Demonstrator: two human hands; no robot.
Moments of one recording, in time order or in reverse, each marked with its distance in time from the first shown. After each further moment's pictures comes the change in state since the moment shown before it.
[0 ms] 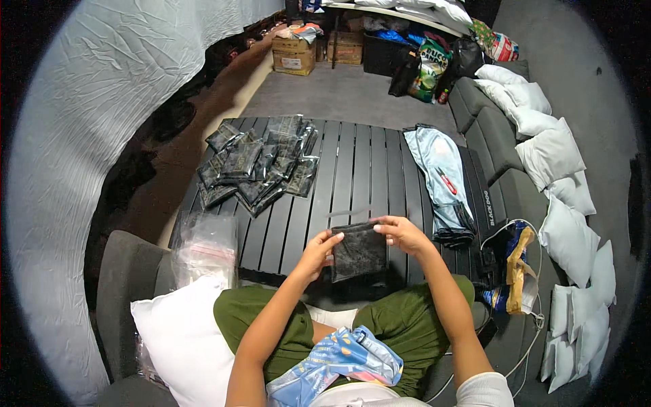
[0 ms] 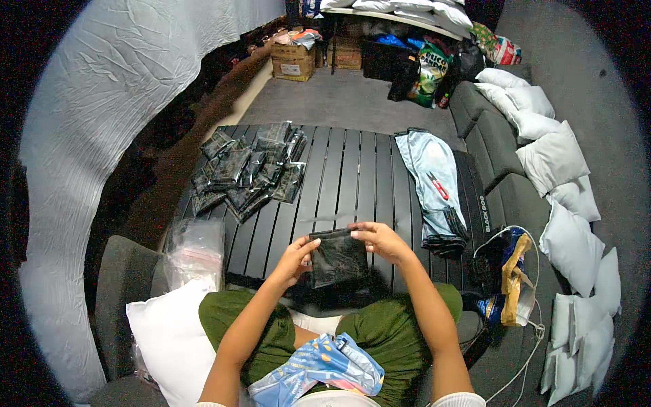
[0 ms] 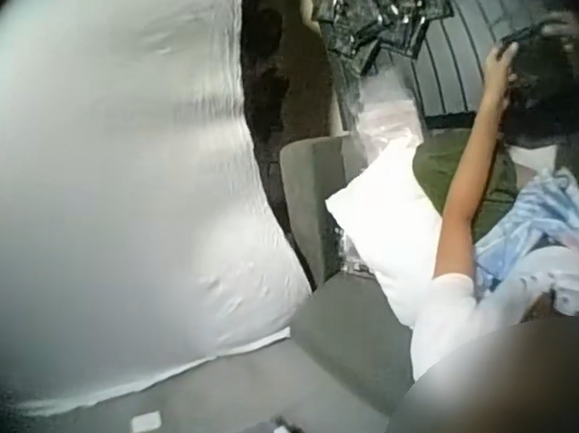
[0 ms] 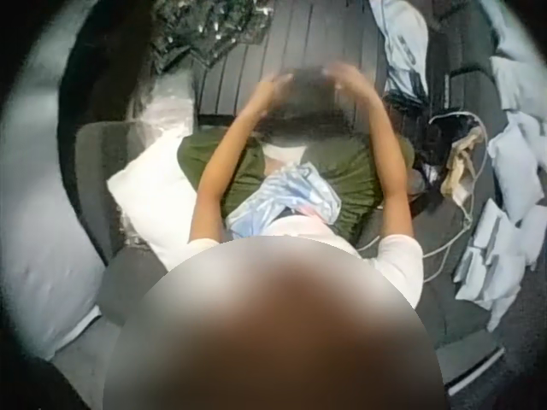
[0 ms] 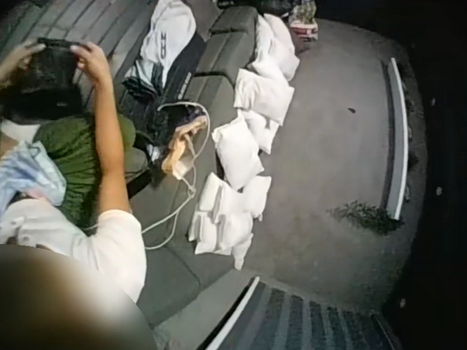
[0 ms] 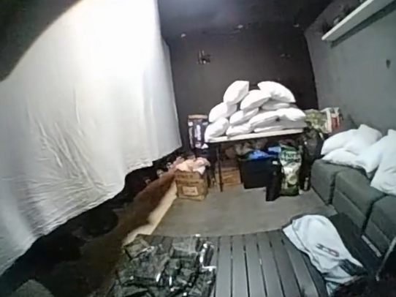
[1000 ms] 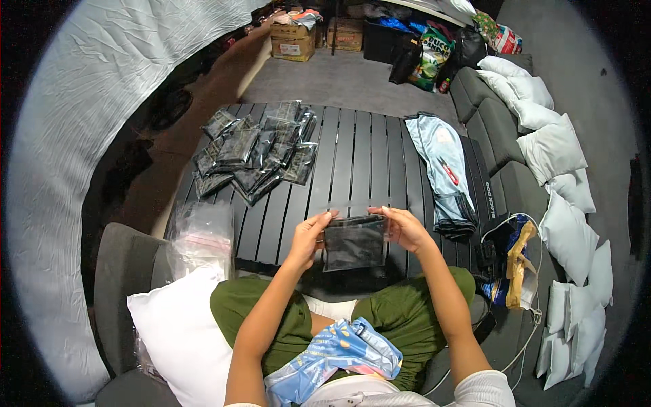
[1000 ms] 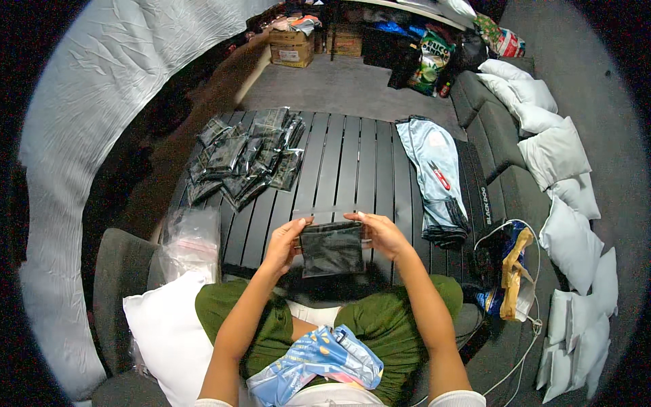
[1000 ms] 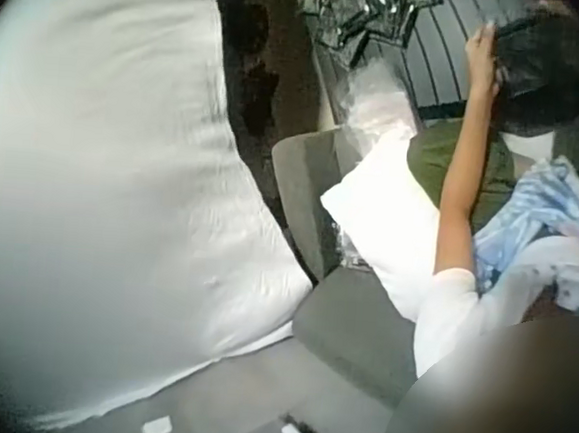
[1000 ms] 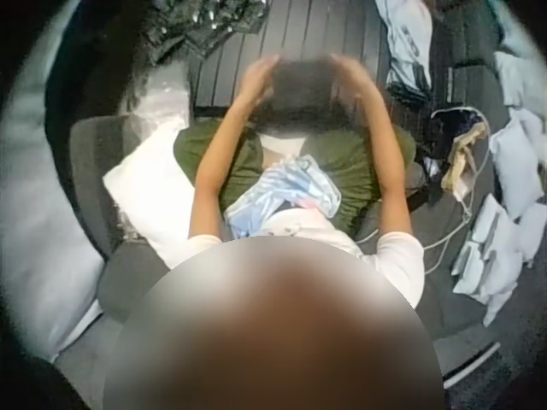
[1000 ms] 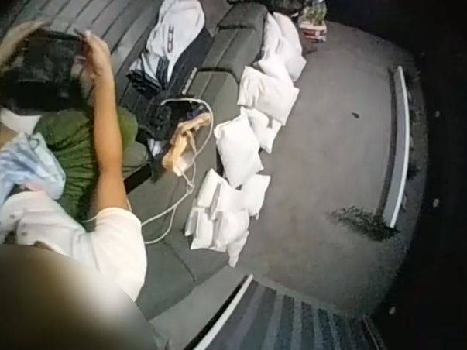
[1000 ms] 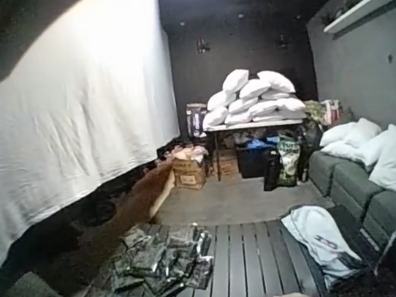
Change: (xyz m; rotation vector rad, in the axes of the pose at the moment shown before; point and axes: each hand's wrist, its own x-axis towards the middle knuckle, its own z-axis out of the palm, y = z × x) left_hand 0.003 0.007 -0.009 -0.035 0.085 0.109; right_hand -0.007 0.001 0.005 0.239 -0.036 0.040
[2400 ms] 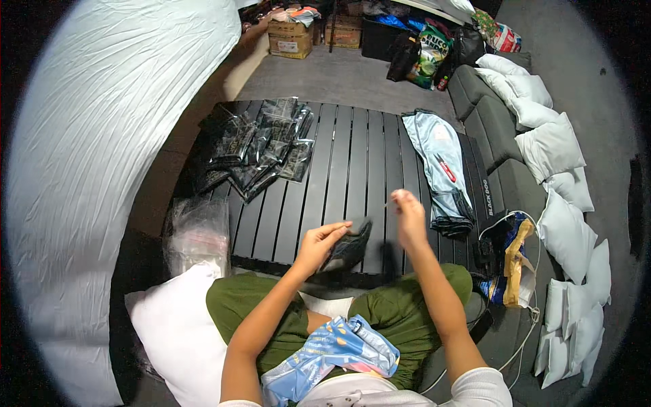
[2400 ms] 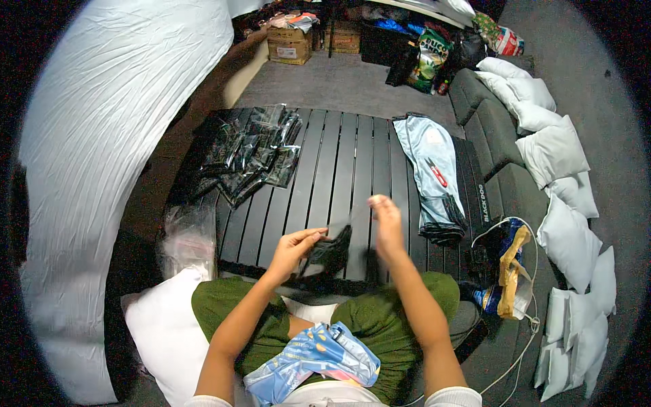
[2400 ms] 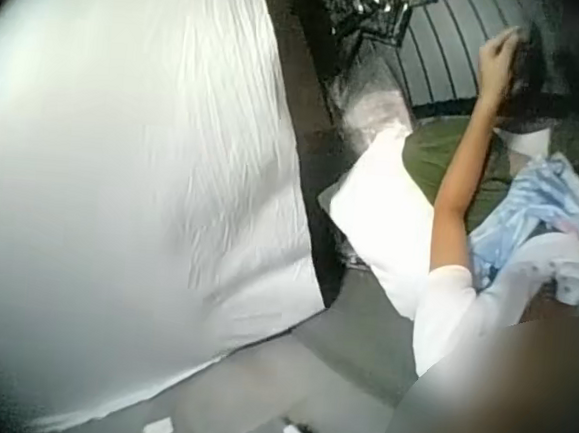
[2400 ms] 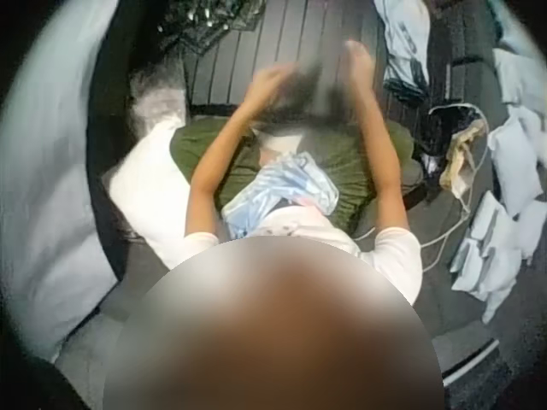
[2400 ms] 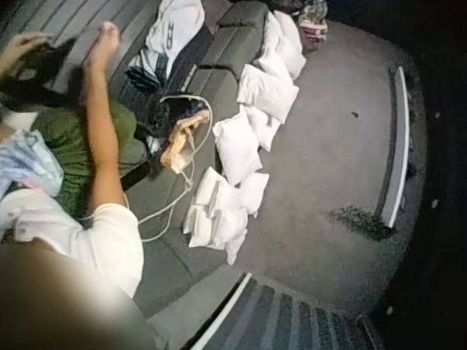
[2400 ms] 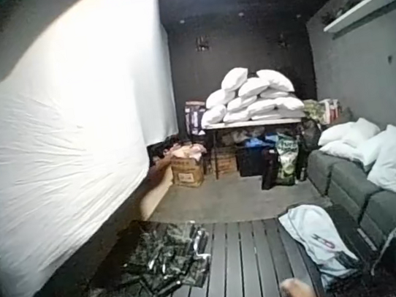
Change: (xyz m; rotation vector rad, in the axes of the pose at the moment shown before) left_hand -0.015 -0.011 0.013 0.309 -0.196 0.227; right_hand 0.010 0.014 0.007 0.018 0.544 -0.564
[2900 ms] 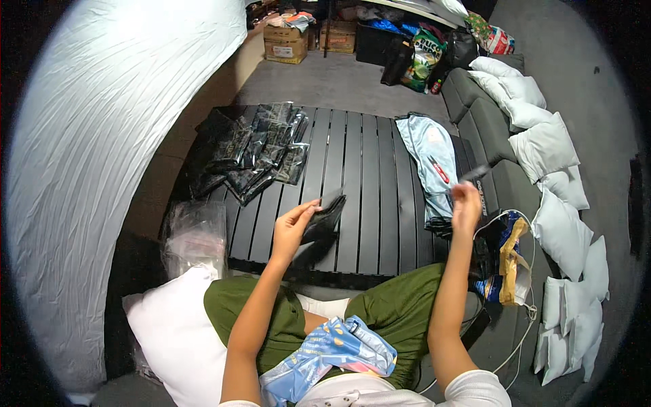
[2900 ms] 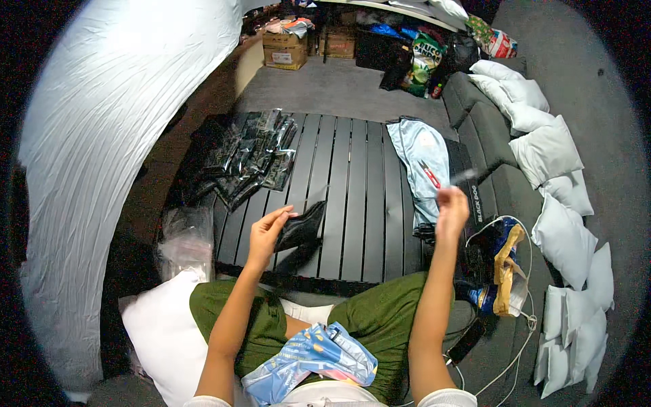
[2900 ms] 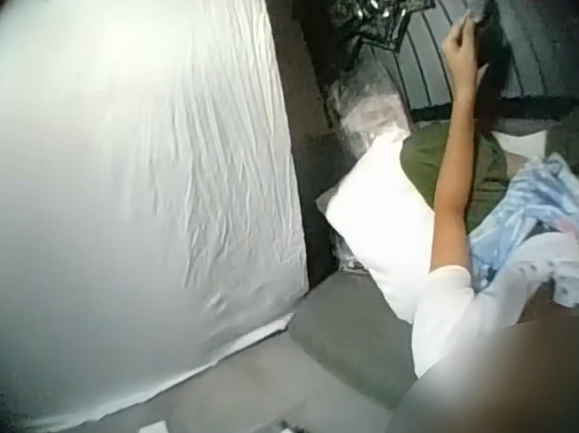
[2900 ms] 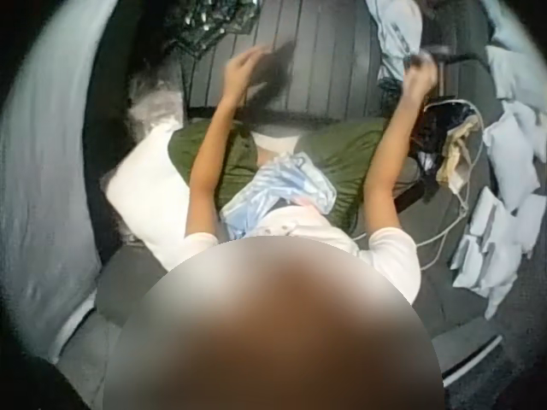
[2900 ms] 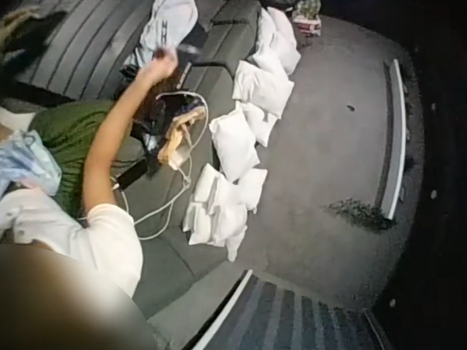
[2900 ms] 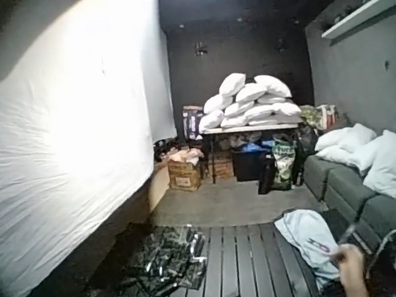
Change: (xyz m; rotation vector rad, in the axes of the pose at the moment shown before) left_hand 0.014 0.012 -0.033 0.021 0.212 0.197; right_hand 0.057 -0.036 -0.141 0.206 0.295 -0.392
